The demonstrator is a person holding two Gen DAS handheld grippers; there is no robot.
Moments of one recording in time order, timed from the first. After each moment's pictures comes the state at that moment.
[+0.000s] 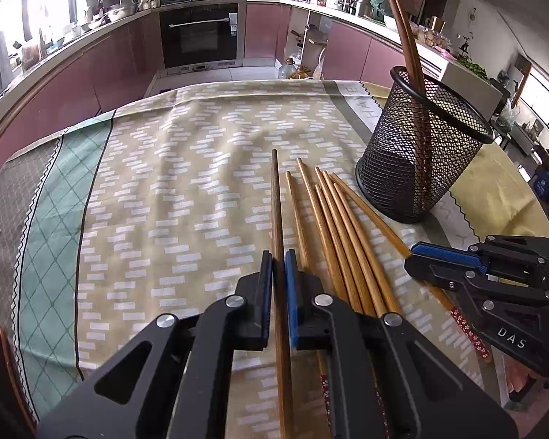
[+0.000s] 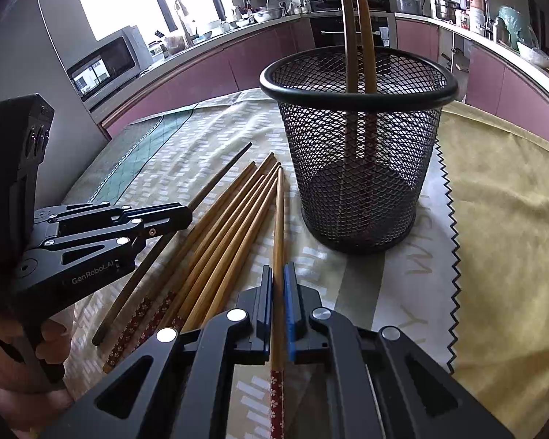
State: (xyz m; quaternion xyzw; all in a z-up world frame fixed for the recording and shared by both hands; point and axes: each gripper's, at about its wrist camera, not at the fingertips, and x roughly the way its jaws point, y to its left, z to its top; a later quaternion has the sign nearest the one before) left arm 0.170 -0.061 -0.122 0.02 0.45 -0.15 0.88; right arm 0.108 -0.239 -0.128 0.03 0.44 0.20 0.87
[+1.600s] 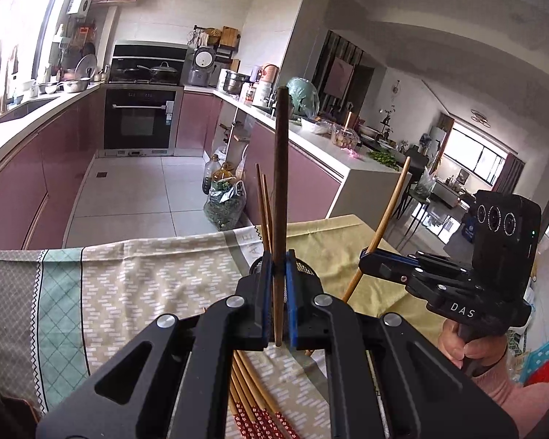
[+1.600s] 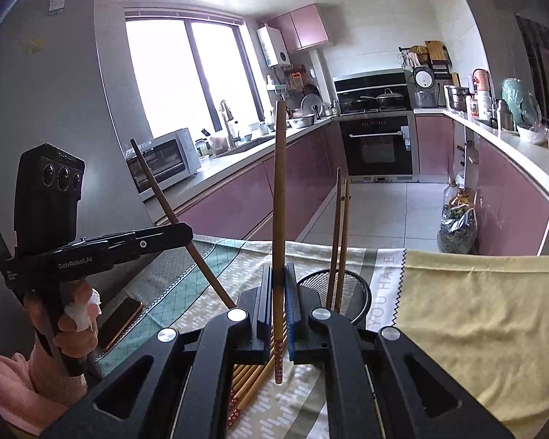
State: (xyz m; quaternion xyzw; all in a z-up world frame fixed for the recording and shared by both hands) left arm 0.121 -0.066 0.066 -0.05 0.27 -0.29 0.92; right arm 0.081 -0.311 0.013 0.07 0.24 0.27 0.93
